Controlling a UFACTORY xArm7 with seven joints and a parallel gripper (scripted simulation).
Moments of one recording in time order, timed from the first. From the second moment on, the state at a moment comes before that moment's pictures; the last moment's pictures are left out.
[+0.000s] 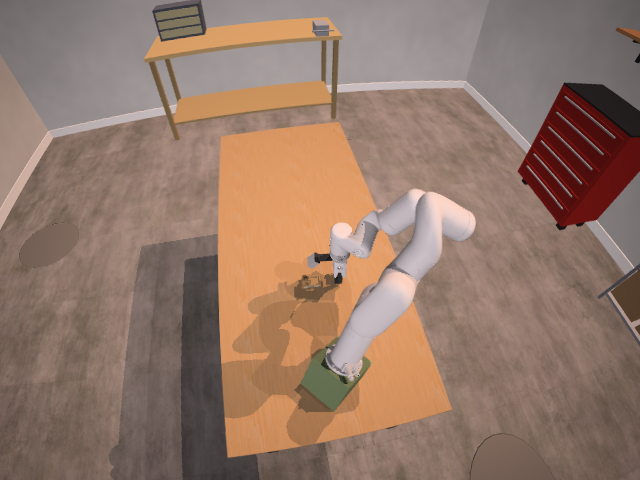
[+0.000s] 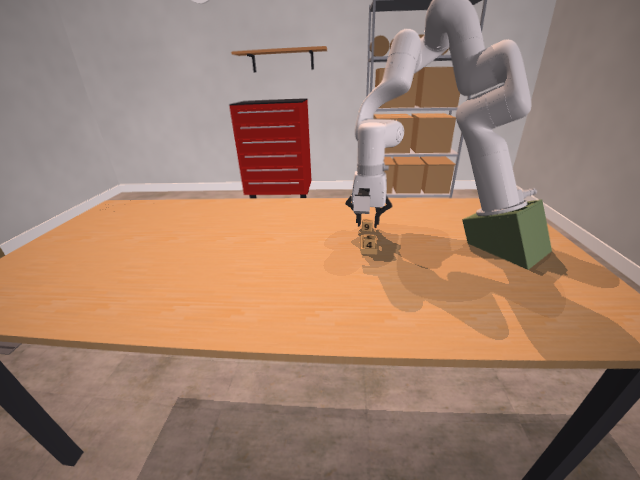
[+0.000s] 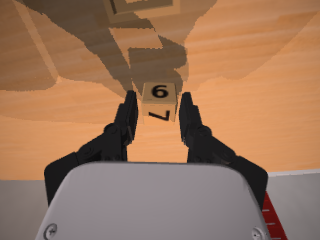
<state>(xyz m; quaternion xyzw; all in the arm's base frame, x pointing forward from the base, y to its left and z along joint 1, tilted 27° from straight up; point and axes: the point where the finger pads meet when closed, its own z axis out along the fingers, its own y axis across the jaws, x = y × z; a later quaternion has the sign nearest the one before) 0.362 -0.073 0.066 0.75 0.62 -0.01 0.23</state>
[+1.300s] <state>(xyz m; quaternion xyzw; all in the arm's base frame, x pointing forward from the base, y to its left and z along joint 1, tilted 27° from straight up) 0.338 -0.041 0.144 0.75 0.62 -0.01 0.23</state>
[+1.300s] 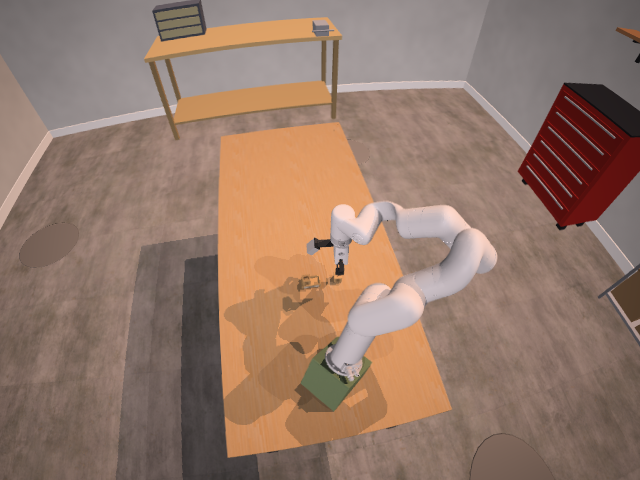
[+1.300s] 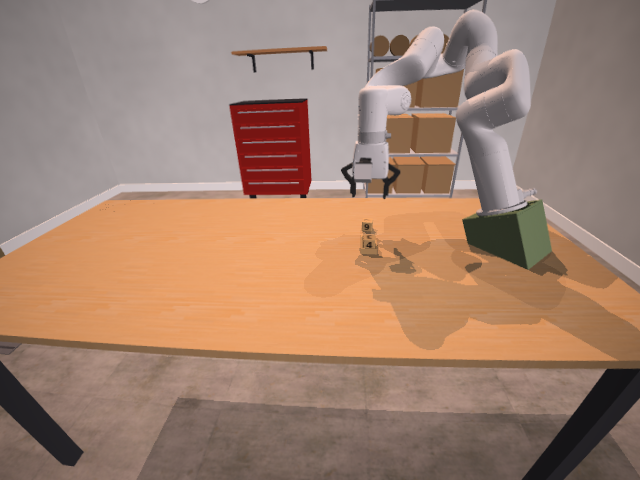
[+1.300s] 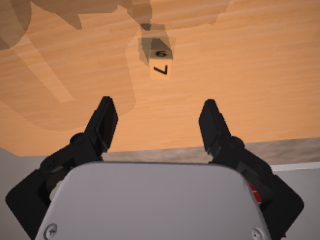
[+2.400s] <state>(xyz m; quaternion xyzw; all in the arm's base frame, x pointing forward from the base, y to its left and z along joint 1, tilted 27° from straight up) 0.339 -0.043 0.143 0.90 0.38 0.06 0.22</state>
